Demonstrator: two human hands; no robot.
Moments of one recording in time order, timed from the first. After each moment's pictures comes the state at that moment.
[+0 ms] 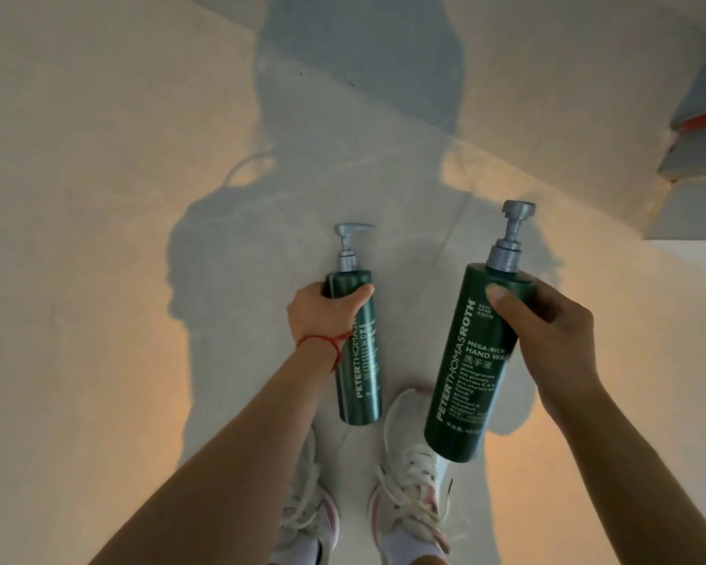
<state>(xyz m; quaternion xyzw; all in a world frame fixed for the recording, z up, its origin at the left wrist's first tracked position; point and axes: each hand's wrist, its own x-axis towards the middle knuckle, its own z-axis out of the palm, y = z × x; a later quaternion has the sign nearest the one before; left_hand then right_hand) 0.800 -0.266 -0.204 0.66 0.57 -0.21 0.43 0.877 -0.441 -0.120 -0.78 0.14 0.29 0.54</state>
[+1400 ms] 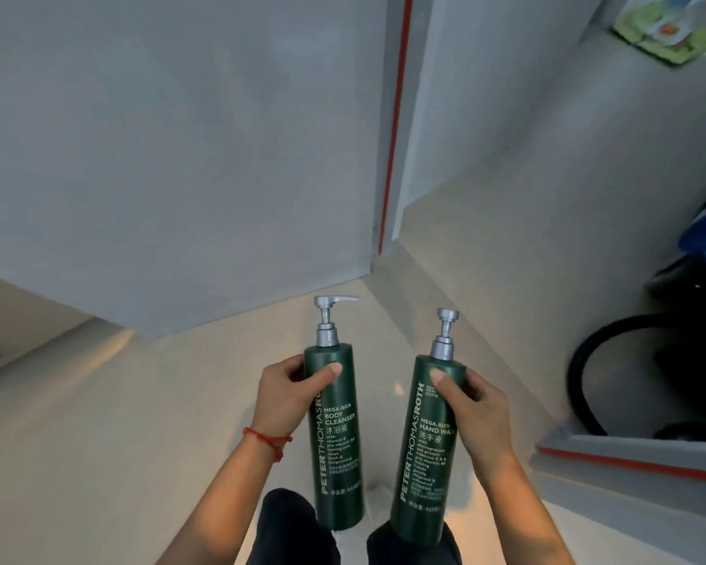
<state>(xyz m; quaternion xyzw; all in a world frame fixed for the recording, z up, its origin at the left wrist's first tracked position) 0.689 -0.133 0.511 0.56 0.52 0.21 0.62 0.851 -0.264 0.511 -0.71 -0.10 0.39 0.58</state>
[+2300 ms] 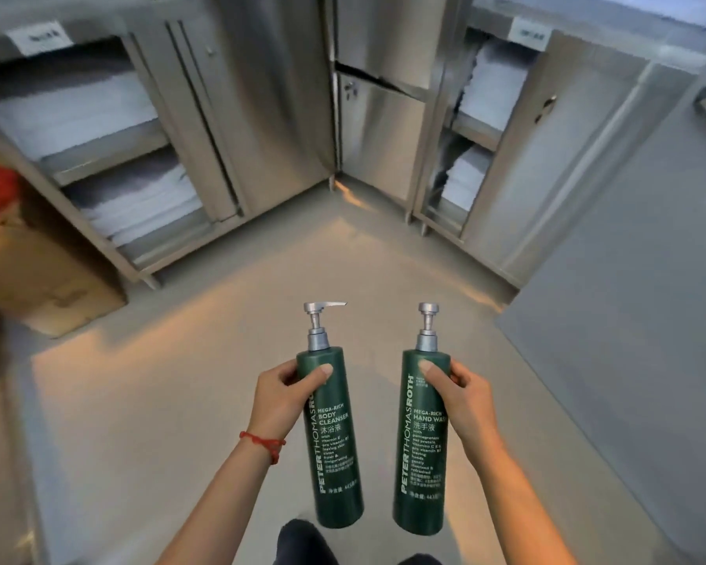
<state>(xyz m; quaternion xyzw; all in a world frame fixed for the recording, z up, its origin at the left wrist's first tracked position) 0.235 -0.452 0.595 0.08 0.73 0.62 0.29 0.378 -0.295 0.609 -0.42 -0.57 0.69 0.19</state>
